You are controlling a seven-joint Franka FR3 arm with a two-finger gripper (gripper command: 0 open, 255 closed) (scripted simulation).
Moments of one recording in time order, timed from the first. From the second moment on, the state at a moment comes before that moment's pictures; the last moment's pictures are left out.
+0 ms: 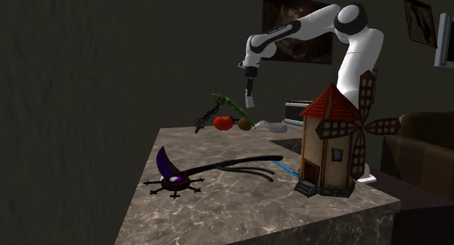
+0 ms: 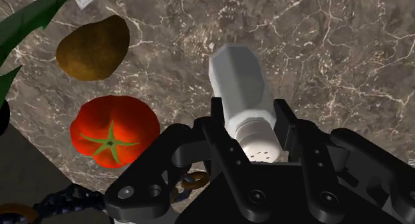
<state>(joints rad) -0.36 -0.32 -0.49 -2.12 -0.07 1.89 -0.59</state>
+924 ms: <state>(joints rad) -0.46 -0.04 -0.77 -1.85 0.07 1.83 -1.02</state>
